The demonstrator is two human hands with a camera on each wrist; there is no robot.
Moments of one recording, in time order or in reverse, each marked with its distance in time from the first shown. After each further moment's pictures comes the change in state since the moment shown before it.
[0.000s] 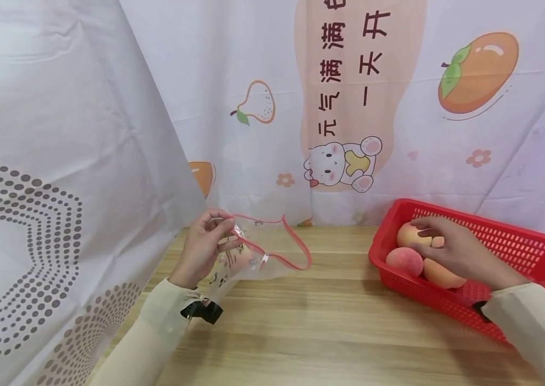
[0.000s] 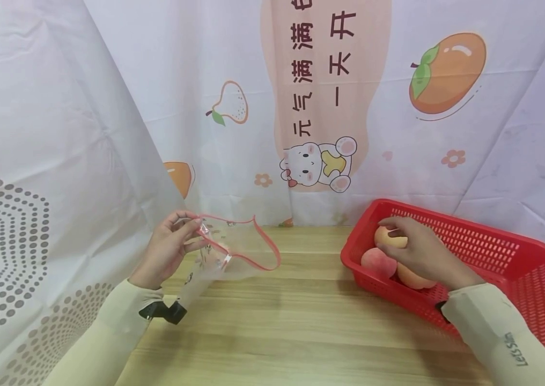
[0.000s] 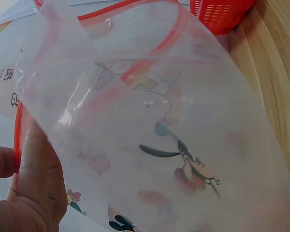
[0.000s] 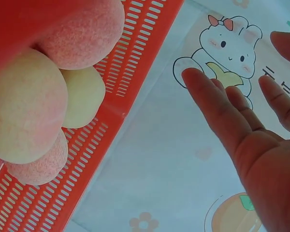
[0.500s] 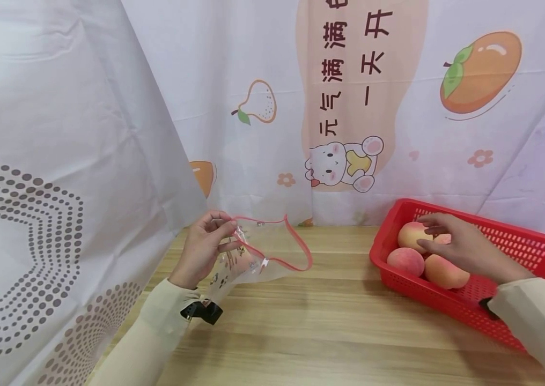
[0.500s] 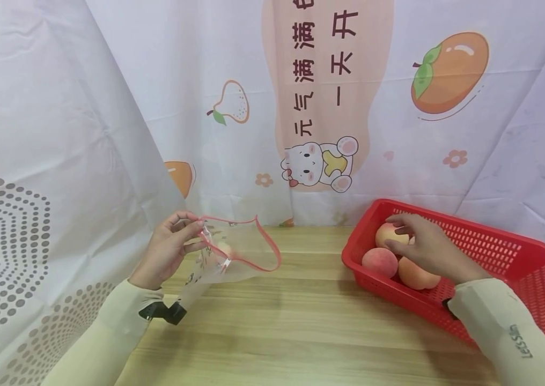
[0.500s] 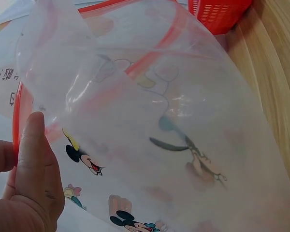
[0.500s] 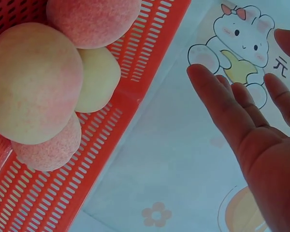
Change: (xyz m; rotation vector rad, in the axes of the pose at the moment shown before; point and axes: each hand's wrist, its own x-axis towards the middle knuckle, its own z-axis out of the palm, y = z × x) left_hand -0.001 -0.002 -0.003 0.036 -0.021 0.018; right_hand 0.003 0.015 -0.009 -0.030 0.004 -0.004
